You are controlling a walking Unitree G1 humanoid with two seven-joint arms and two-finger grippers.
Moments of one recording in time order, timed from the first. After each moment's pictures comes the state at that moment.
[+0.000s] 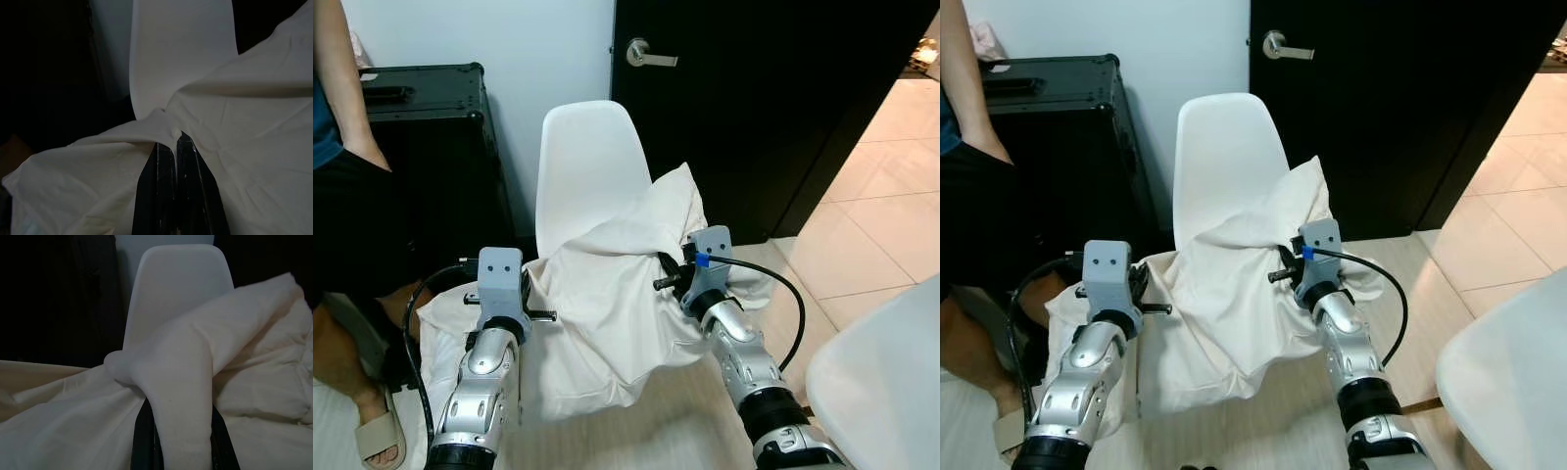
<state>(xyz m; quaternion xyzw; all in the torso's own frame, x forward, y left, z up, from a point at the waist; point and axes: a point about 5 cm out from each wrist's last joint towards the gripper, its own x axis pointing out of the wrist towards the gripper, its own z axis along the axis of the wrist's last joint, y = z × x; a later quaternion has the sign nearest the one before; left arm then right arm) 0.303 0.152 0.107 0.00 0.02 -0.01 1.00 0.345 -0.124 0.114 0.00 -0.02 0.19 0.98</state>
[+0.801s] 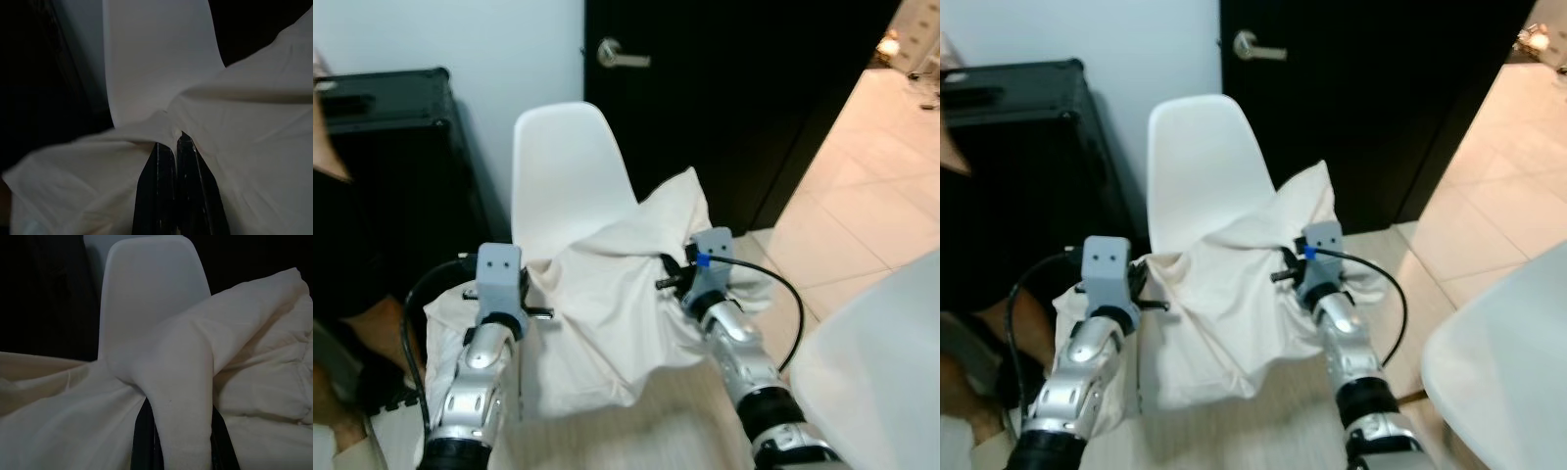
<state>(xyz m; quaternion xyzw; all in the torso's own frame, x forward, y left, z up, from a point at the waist) 0.307 0.157 0.112 0.01 0.01 -0.01 1.00 0.345 -0.120 0.108 0.02 -0.01 0.18 0.98</state>
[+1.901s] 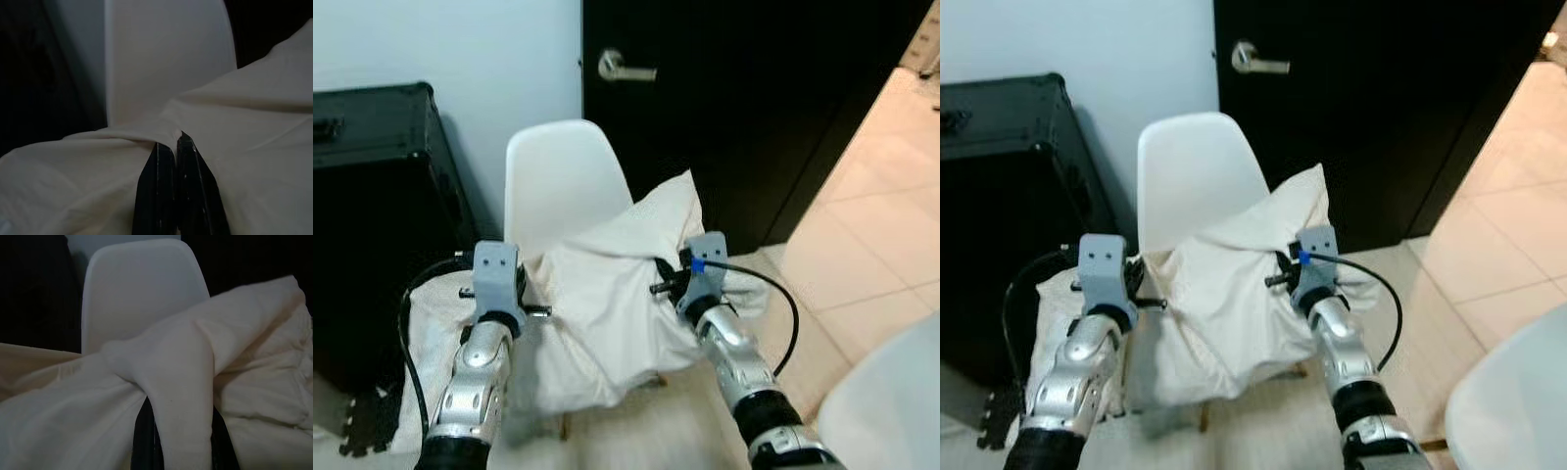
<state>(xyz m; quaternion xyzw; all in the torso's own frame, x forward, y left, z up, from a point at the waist) 0.309 0.154 0.115 0.00 0.00 -0.01 1.00 0.342 -0.125 0.101 0.01 0.00 0.18 0.98</state>
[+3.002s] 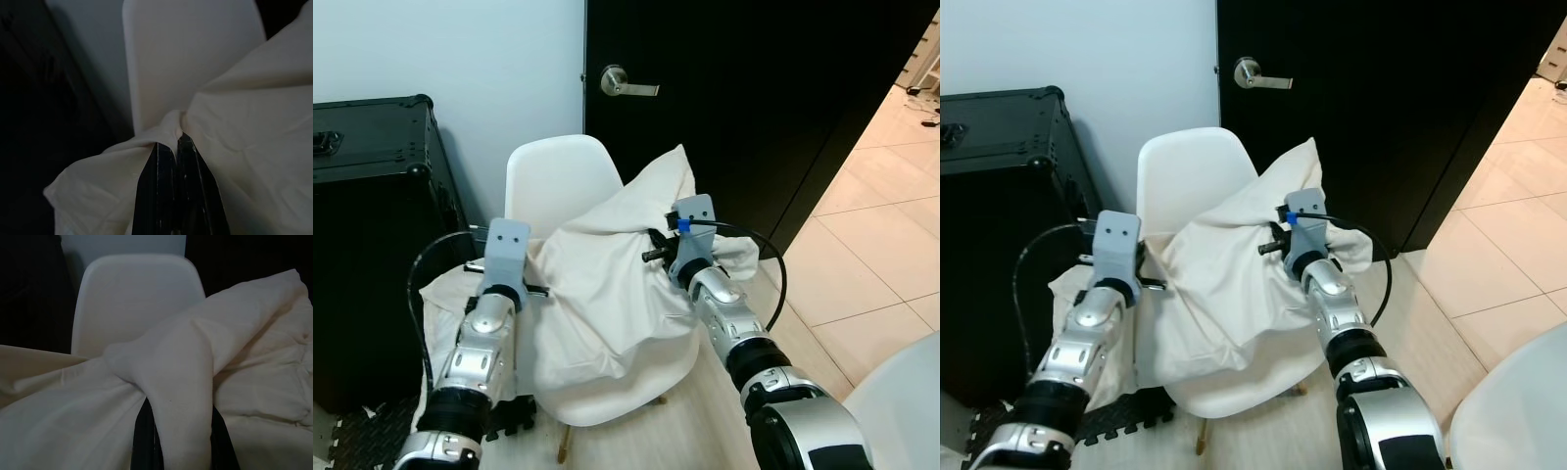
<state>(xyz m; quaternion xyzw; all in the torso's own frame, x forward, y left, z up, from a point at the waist) 0.345 0.172 0.122 0.09 0.02 0.01 1.00 0.378 -0.110 0.132 0.00 0.01 0.19 0.98</state>
